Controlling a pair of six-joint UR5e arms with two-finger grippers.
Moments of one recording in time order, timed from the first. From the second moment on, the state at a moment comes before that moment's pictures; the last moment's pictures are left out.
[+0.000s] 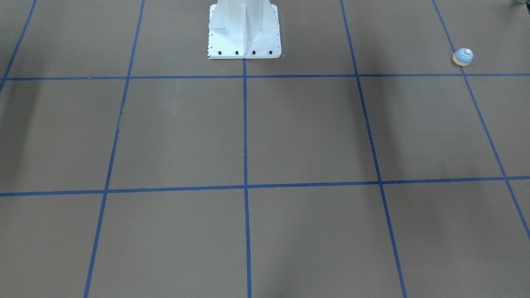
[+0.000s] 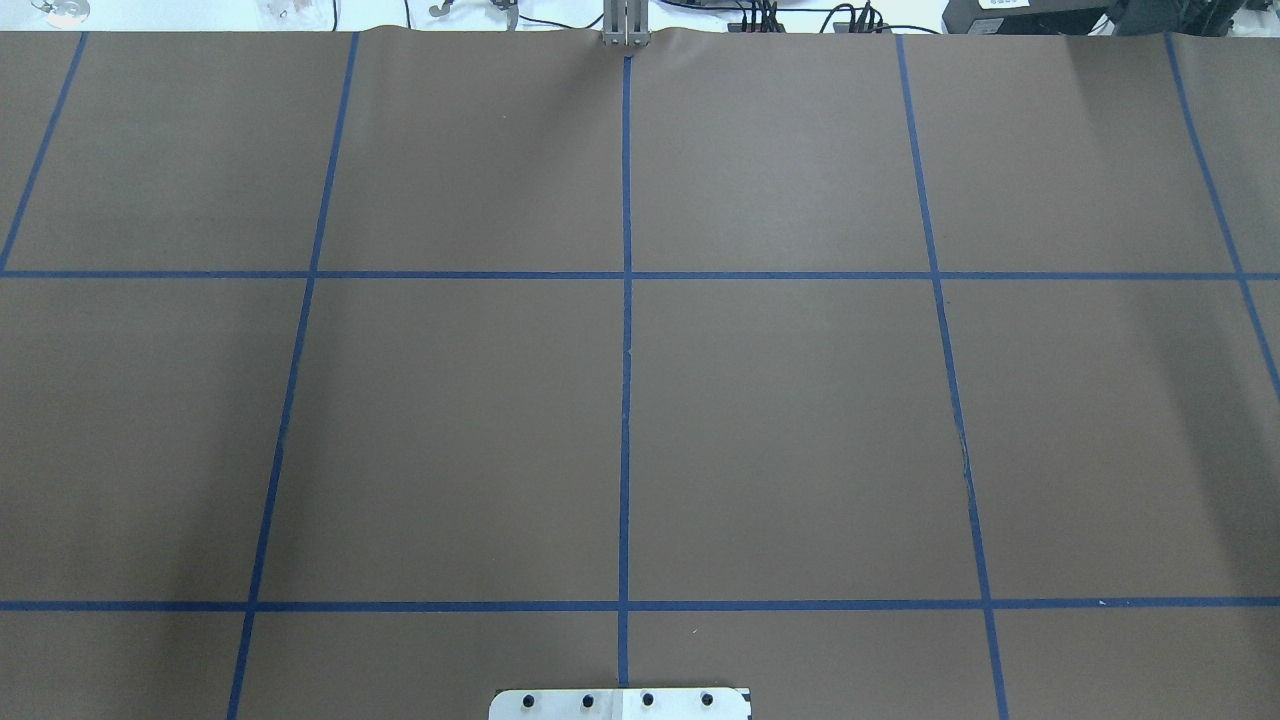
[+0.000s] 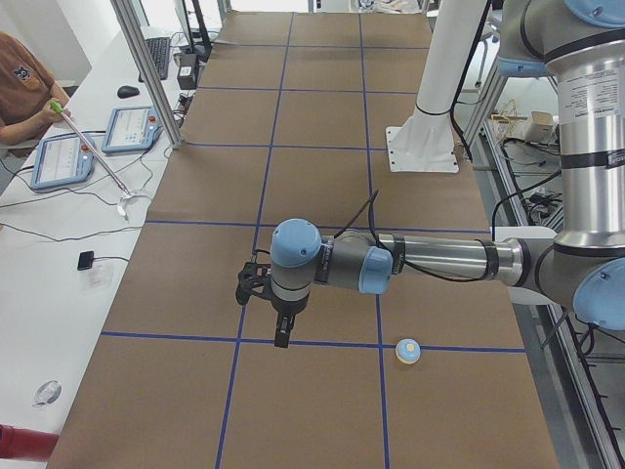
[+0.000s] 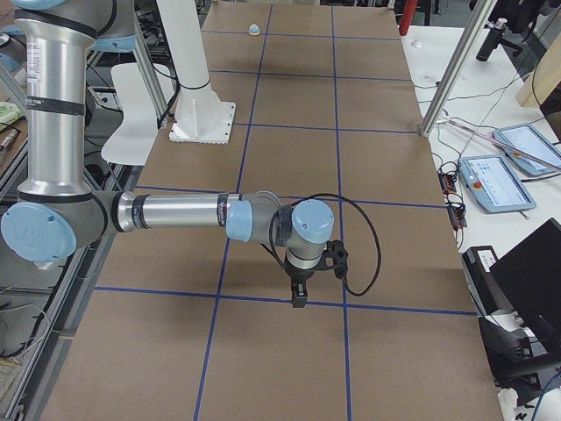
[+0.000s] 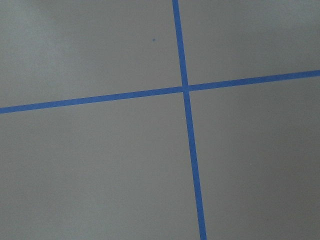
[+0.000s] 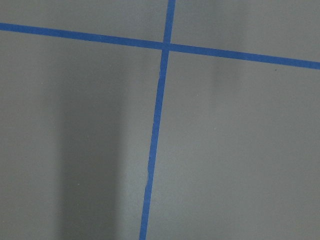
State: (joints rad) left arm -1.58 -1.41 -1.78 -1.69 -2.31 0.00; right arm 1.57 -1.67 1.73 -1.73 2.32 -0.18
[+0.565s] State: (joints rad) left arm -1.57 -1.41 -1.78 -1.67 -2.28 0.00; right arm 1.57 -1.66 1.73 -1.73 2.32 -0.17
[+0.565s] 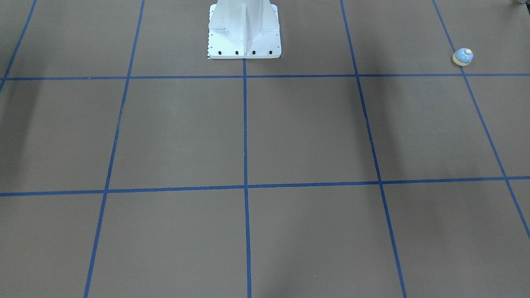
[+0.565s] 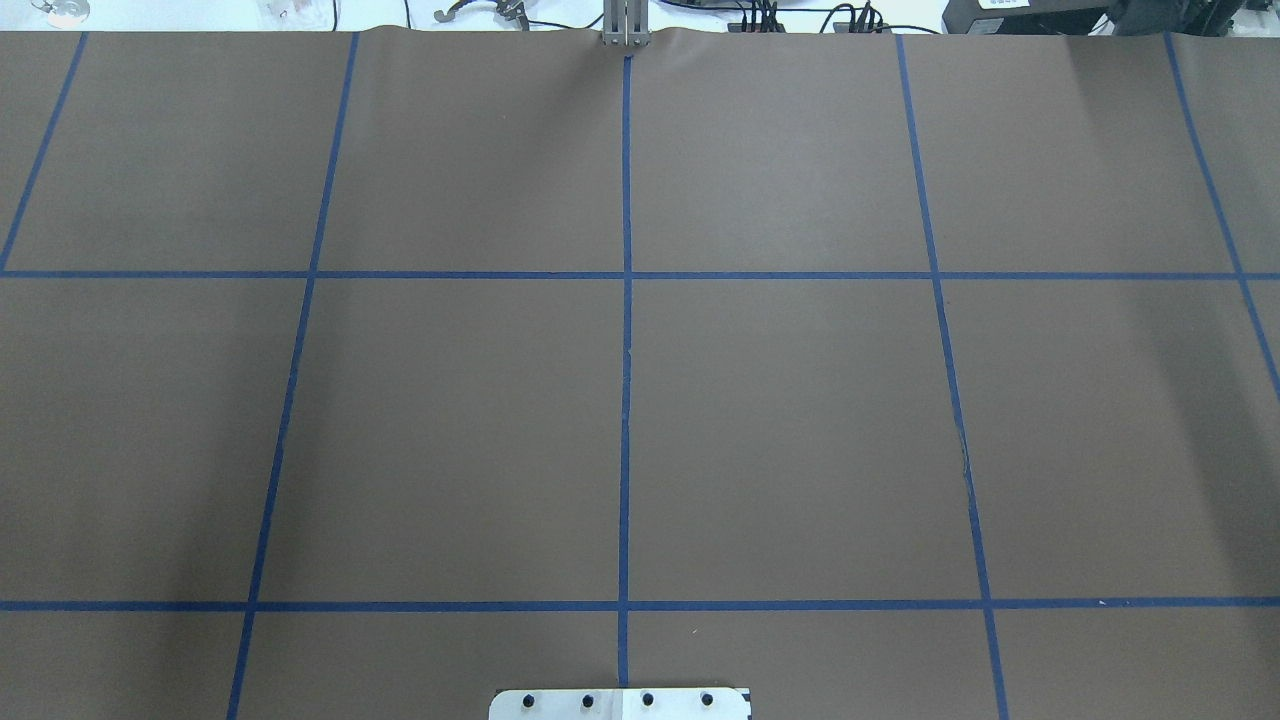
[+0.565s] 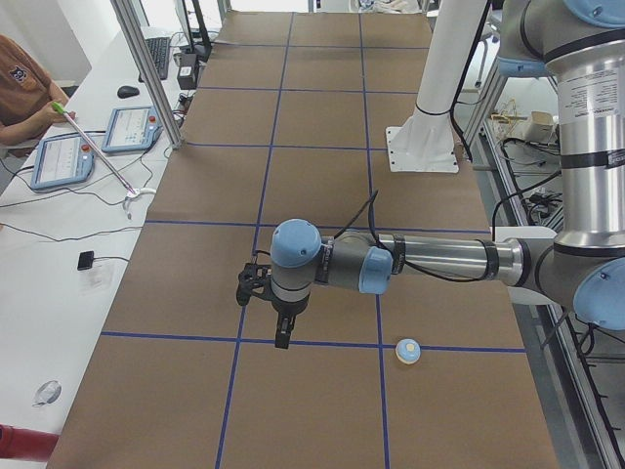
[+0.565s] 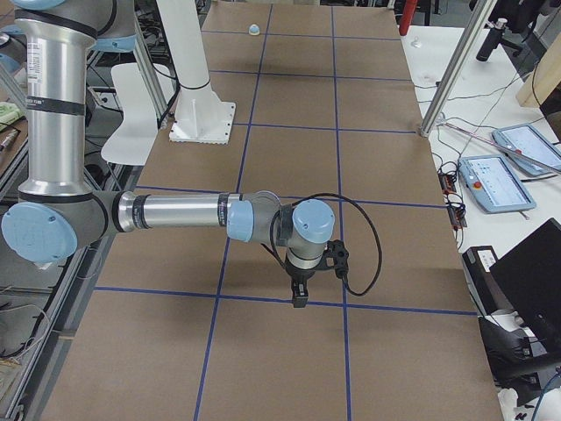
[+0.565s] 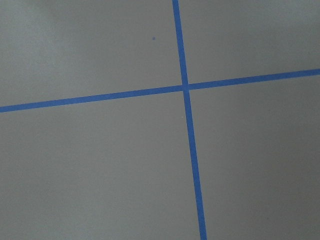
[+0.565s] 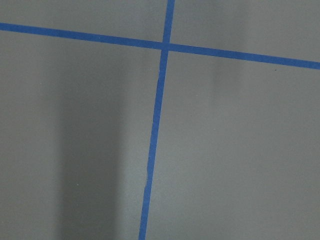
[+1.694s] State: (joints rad) left arm -1.00 -1.44 -2.33 -1.07 -1.87 -1.07; right arm 1.57 -1.67 1.74 -1.73 2.33 -0.17
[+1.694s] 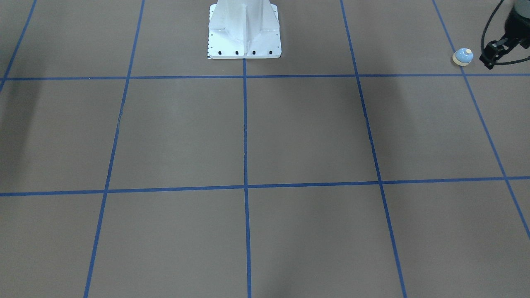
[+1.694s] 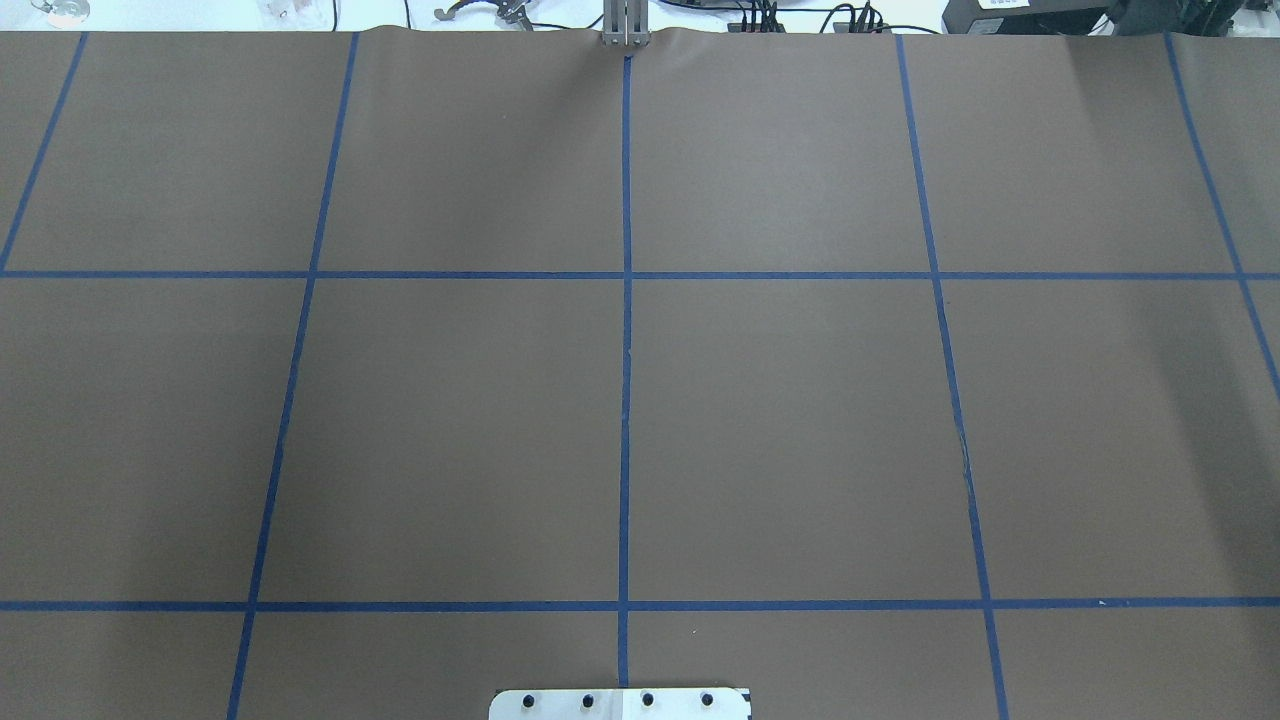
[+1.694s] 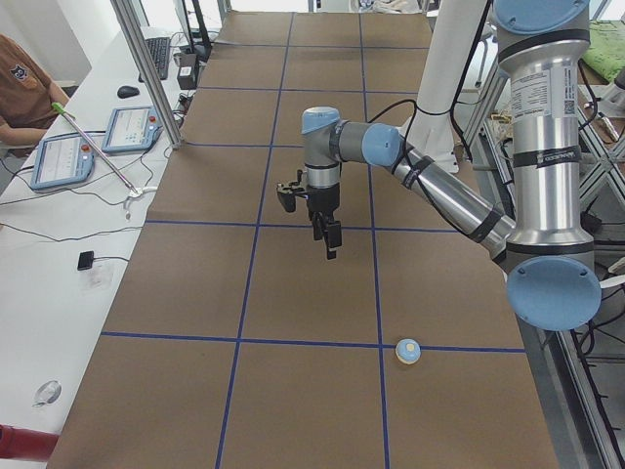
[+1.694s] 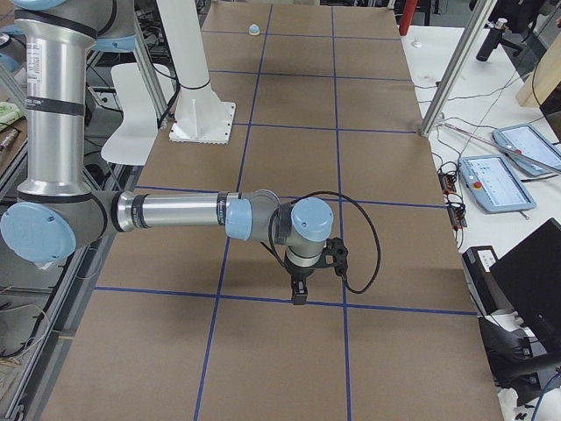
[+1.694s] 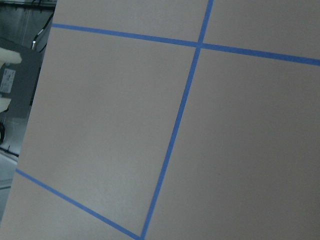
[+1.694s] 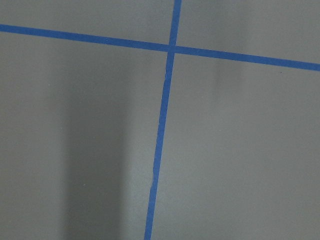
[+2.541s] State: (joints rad) left arm -0.51 -1.29 -2.24 -1.05 -1.70 -2.11; right arm 1.39 -1.44 1.74 -1.74 2.36 -0.15
